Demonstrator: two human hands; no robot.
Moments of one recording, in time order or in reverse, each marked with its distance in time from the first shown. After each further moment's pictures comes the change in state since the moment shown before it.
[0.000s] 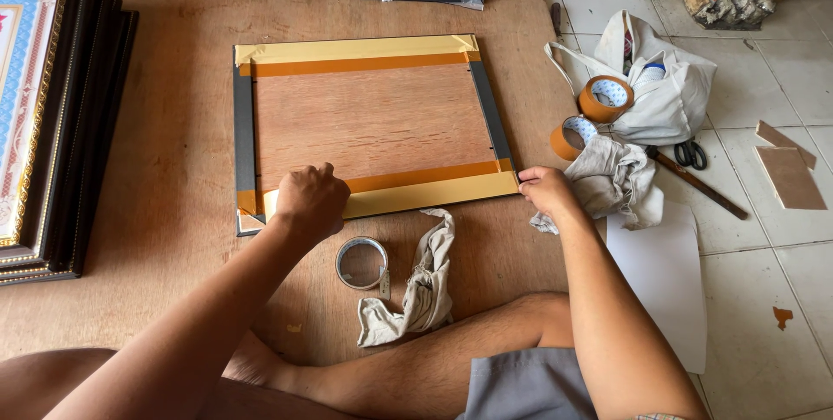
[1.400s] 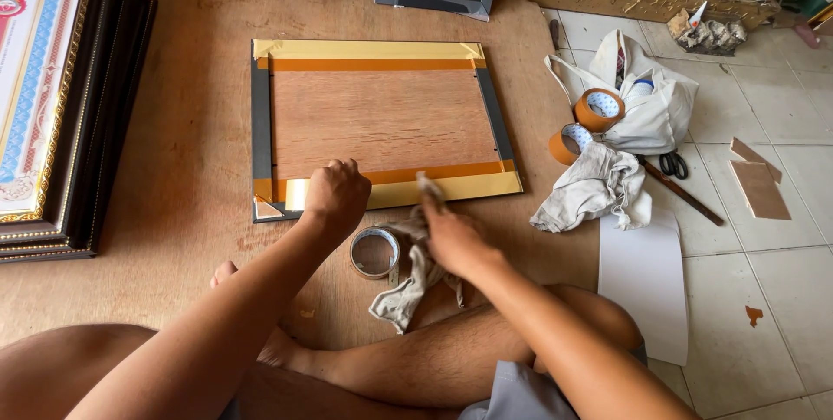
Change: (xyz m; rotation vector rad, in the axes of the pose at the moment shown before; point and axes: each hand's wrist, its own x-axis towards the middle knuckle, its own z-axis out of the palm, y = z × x) left_hand 0.000 0.020 0.023 0.078 0.282 -0.021; right_hand -0.287 -0.280 0.077 -0.475 -0.479 -0.099
